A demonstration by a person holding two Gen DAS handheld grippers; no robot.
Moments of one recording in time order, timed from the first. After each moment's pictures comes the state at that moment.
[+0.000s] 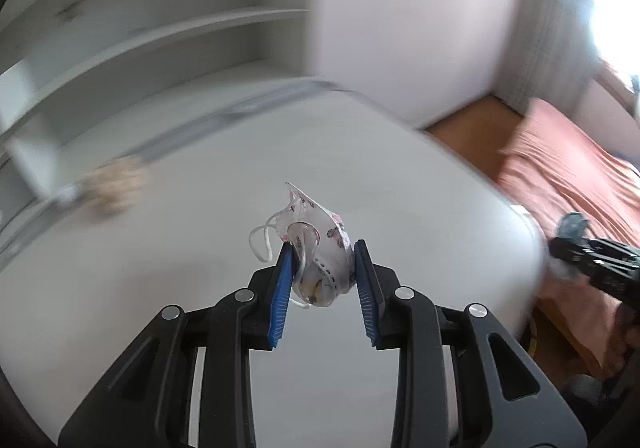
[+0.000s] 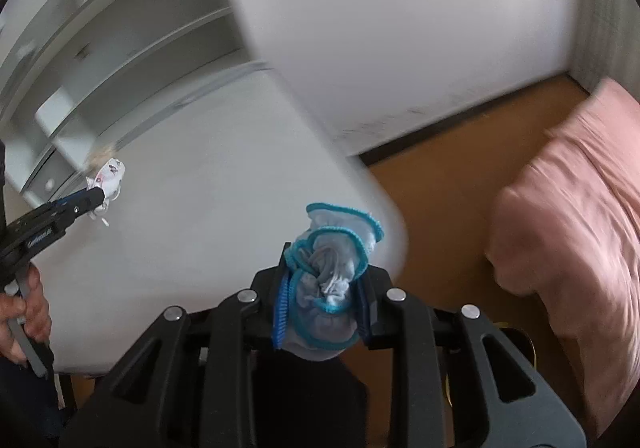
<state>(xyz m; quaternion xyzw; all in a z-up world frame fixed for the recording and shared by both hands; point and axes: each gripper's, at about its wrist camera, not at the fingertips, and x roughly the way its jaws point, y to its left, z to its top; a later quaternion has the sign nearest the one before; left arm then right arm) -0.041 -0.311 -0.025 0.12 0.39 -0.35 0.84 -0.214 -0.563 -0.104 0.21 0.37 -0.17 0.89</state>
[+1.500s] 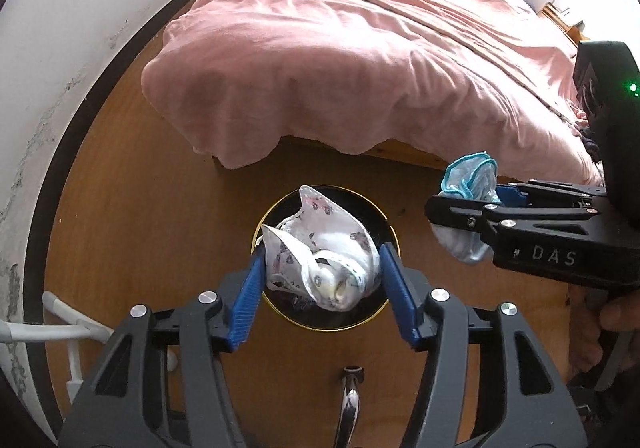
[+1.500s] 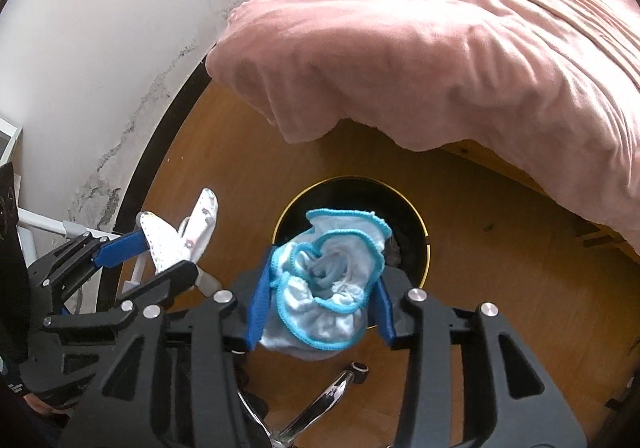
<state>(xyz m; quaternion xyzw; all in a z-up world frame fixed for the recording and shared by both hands) -0.314 -0.649 -0.233 0.31 0.45 -0.63 0.56 -0.454 -0.748 -0.309 0.42 0.42 -0.35 0.73</state>
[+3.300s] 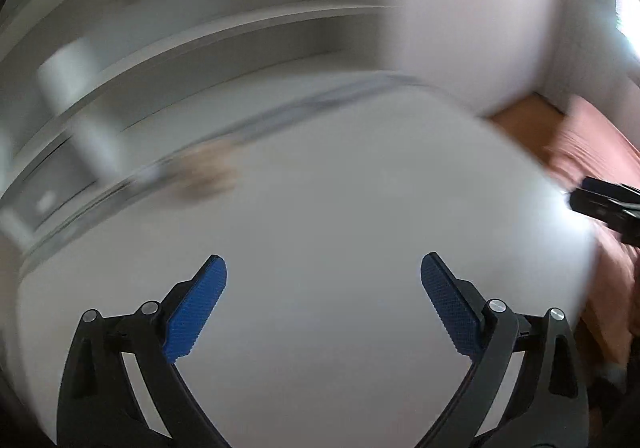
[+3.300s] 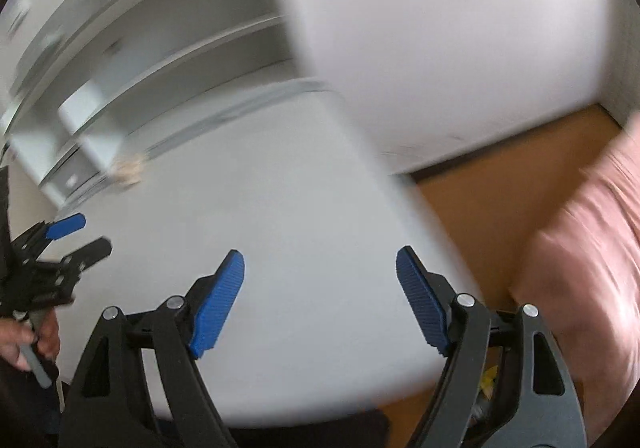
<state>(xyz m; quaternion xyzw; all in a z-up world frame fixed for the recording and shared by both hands) 0.016 -0.194 -0.027 0.13 0.40 -0.22 0.88 -0.090 -0.479 -0.065 0.13 0.37 -0.03 0.92</state>
